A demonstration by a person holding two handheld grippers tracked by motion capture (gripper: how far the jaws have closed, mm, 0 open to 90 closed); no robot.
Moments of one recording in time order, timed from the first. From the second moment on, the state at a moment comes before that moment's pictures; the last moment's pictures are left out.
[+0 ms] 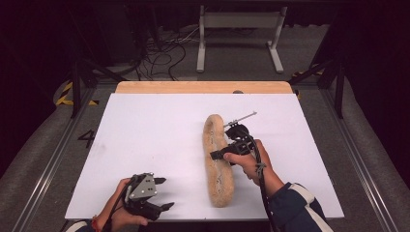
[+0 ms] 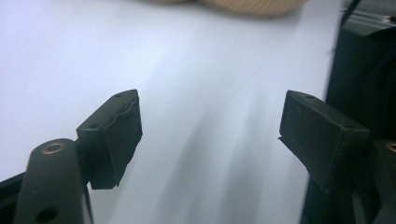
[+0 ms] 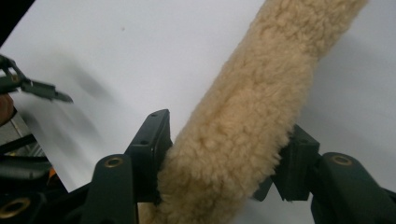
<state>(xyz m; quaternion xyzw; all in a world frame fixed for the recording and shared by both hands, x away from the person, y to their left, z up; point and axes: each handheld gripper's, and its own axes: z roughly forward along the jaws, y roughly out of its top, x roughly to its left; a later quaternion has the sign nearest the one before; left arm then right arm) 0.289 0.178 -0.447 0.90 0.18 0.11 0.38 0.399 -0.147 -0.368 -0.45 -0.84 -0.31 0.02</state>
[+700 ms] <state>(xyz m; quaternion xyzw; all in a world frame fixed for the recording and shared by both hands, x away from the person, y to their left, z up) 0.287 0.203 -0.457 0.90 0.21 0.07 0.38 0.422 -0.149 -0.356 -0.39 -0.88 -0.27 -0.01</state>
